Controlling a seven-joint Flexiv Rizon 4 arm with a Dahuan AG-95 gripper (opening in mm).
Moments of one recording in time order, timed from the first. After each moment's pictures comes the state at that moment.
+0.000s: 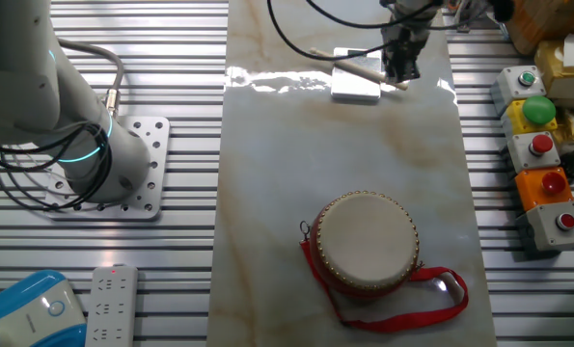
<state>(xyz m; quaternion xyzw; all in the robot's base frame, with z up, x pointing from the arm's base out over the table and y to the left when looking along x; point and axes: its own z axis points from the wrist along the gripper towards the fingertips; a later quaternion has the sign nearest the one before) 0.559 0.165 0.068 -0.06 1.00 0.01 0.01</state>
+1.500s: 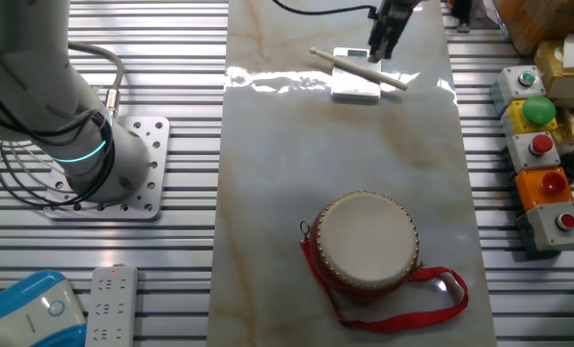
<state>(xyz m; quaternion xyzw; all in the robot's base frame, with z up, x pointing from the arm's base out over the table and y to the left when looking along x) 0.522 0.215 0.050 0.13 0.99 0.02 -0.03</state>
